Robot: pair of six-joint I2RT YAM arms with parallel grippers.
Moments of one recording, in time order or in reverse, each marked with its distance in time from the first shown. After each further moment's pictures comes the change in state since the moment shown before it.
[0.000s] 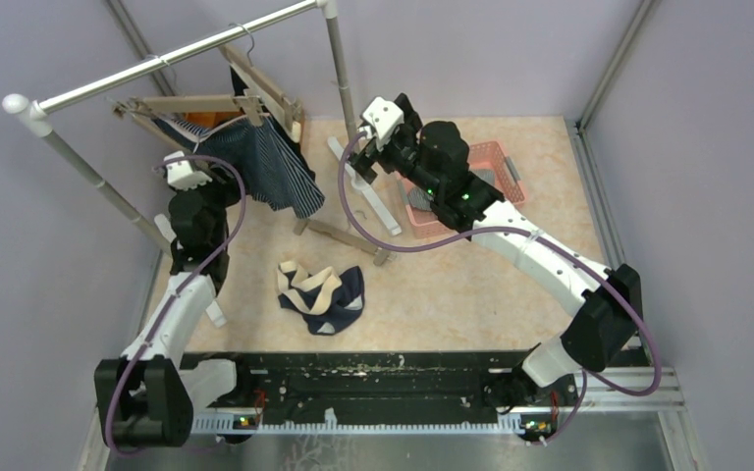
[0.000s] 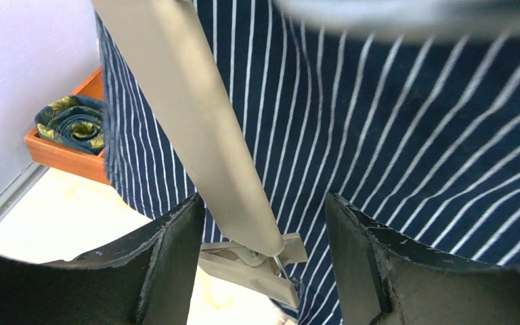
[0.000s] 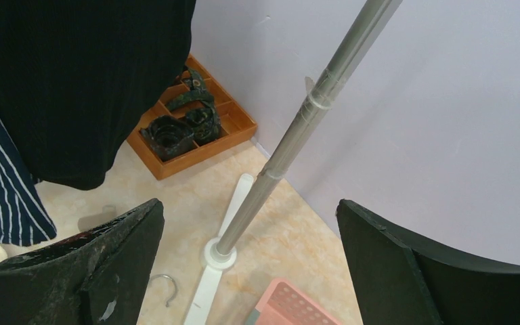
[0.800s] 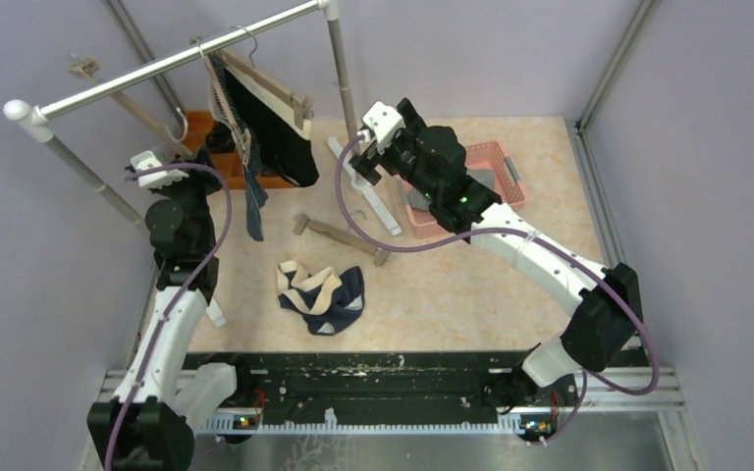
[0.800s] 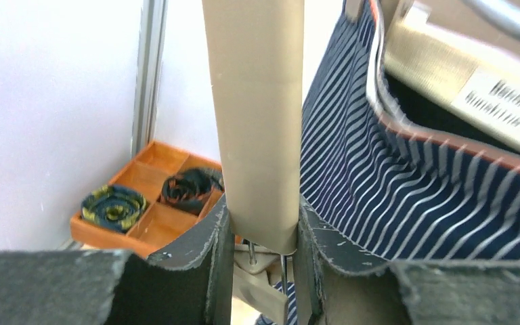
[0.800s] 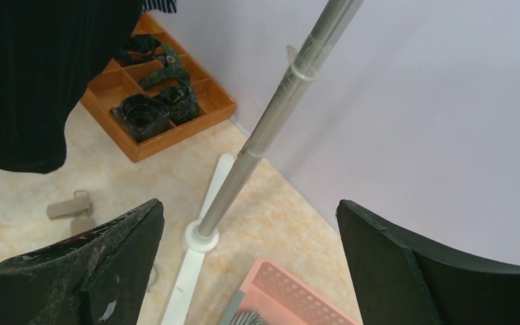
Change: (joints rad) left arm -0.006 -0.074 0.060 0.063 -0.085 0.067; right arm 0.000 0.000 -0.027 0.003 0.089 -0.043
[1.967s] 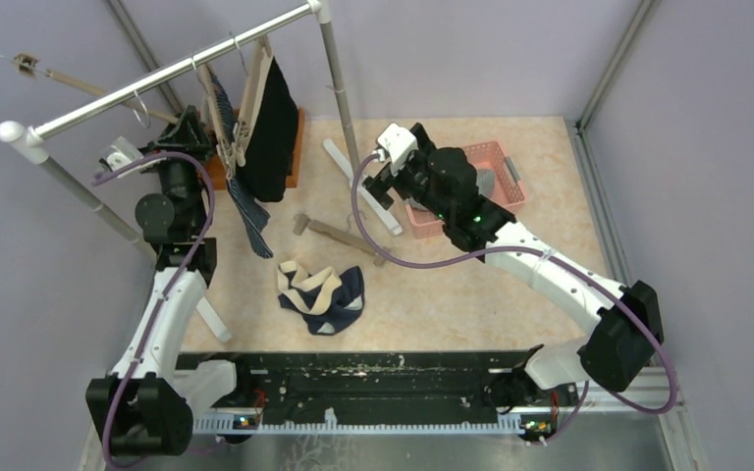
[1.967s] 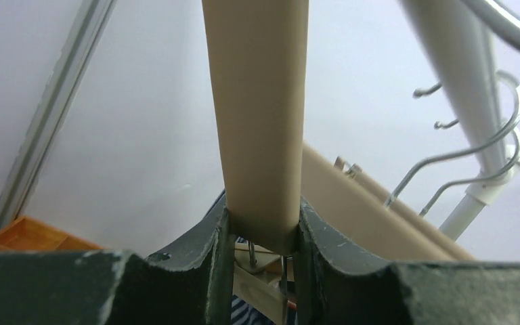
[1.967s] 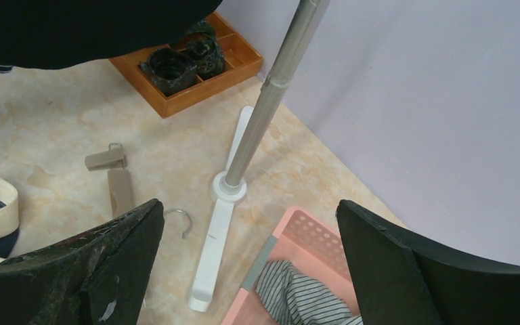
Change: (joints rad) left arm 0.002 0.049 0.092 0.271 0.026 -0.265; right arm 0.000 -0.126 -0.183 -0.047 -0.006 0.084
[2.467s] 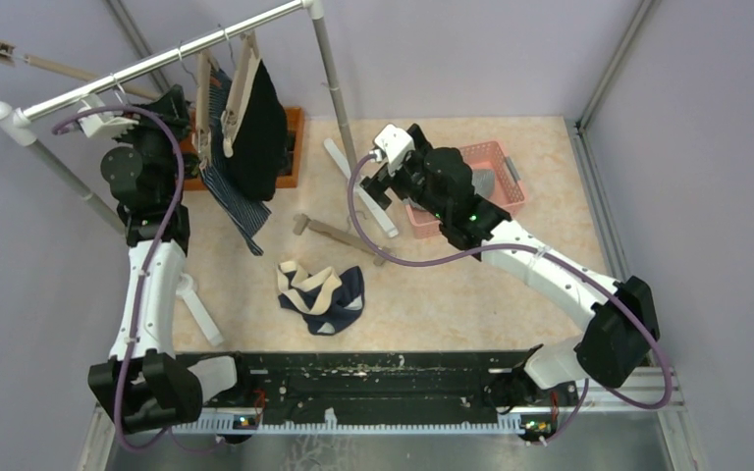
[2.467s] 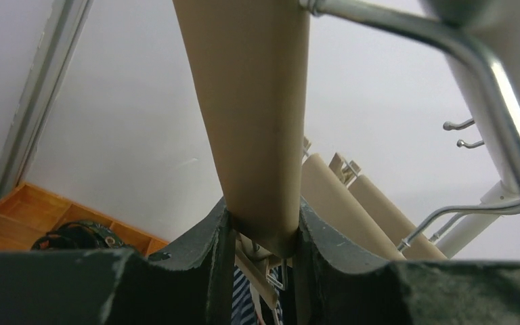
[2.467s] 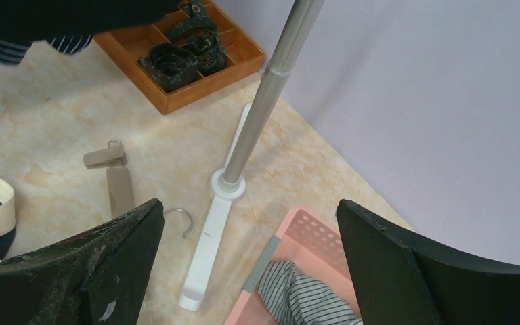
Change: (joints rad) left arm 0.168 0.129 0.291 -0.323 0.212 -0.126; right arm 0.000 0.022 0.000 0.018 0.000 0.000
